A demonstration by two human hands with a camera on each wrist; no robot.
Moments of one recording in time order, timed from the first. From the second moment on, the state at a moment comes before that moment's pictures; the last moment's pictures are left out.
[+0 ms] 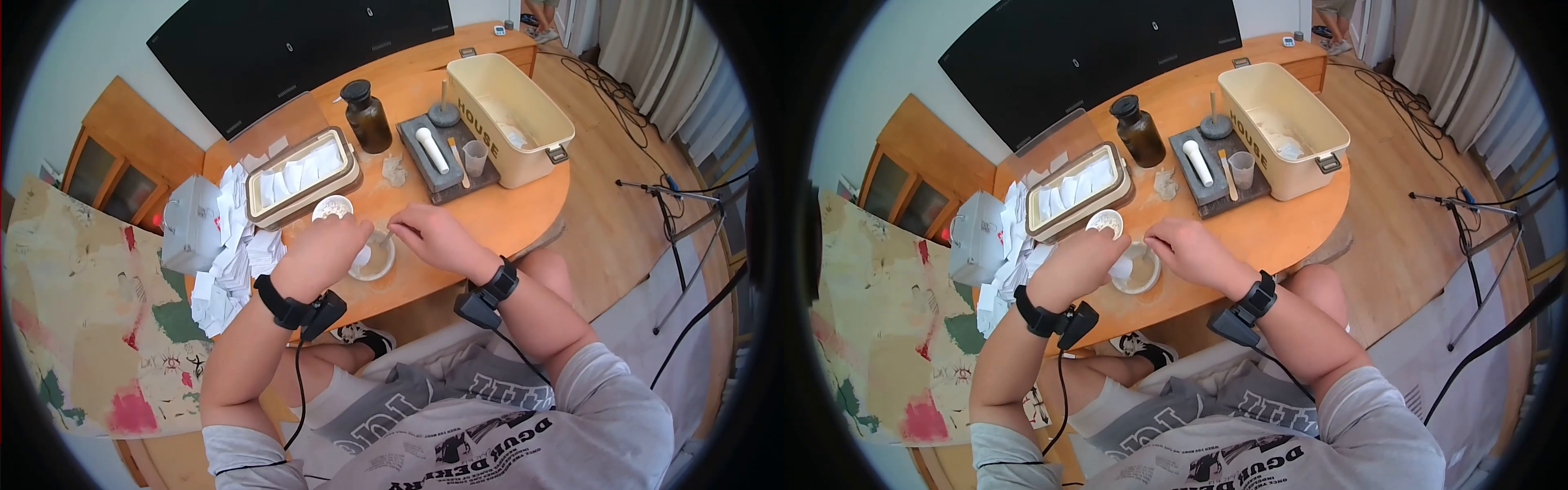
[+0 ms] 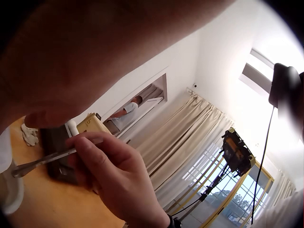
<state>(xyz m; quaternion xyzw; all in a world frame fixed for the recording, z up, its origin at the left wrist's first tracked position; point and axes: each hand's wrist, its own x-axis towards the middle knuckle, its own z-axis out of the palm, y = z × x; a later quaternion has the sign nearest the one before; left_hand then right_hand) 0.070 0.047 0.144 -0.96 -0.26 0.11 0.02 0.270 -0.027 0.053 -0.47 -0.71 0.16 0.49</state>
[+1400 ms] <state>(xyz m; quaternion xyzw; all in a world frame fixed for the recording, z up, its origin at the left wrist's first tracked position) -0.040 0.046 0.036 -0.80 -0.41 -0.38 -0.20 0.250 -0.024 0.044 -0.56 -0.59 0.31 0.48</state>
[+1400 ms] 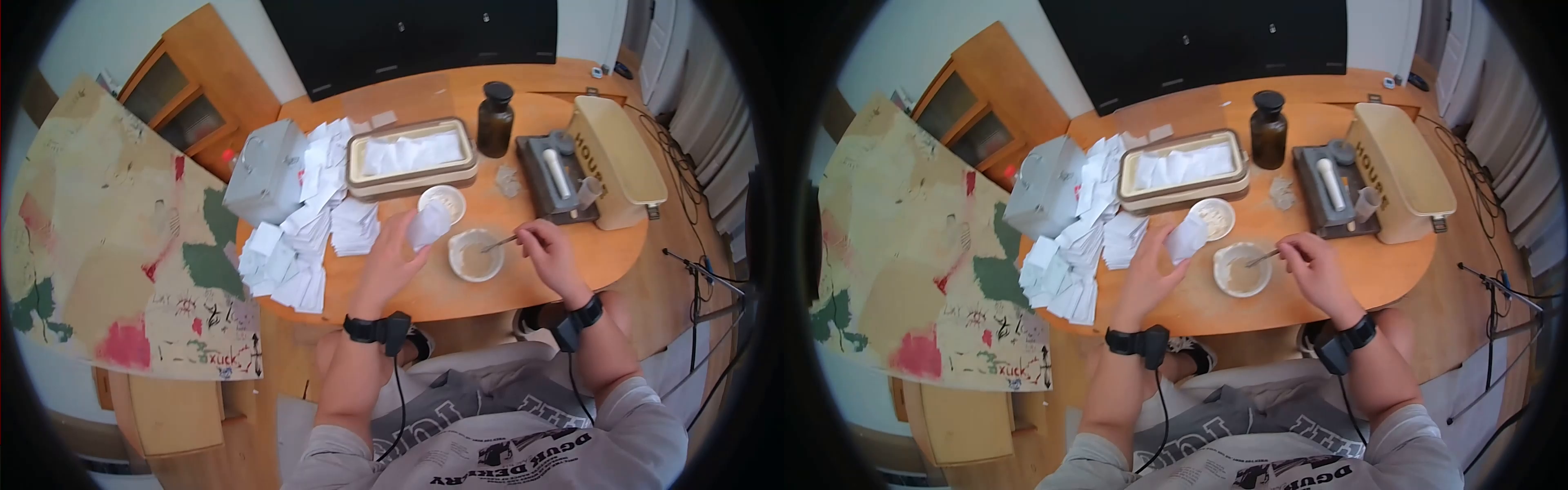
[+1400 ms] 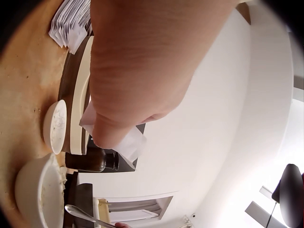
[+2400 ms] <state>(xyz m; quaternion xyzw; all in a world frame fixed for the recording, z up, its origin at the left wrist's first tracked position) -0.070 0.055 0.079 -0.41 -0.04 -0.67 -0.61 0.252 -0.029 0.044 -0.56 -0.63 0.27 0.47</state>
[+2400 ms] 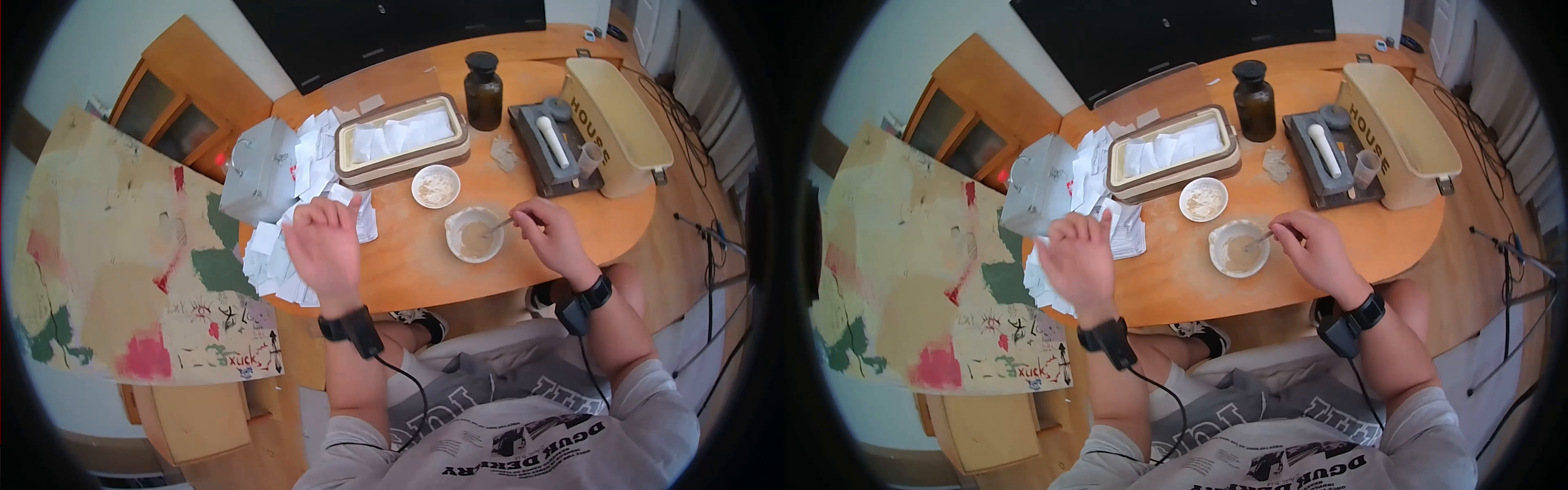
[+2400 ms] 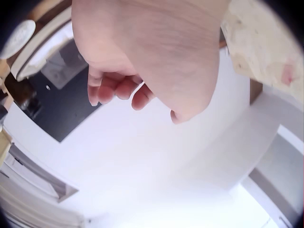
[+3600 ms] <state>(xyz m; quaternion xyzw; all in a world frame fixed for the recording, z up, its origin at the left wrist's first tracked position) 0.011 -0.024 0.153 -0.34 -0.02 -0.62 -0.70 0.248 -0.029 0.038 -0.55 -0.65 0.26 0.46</state>
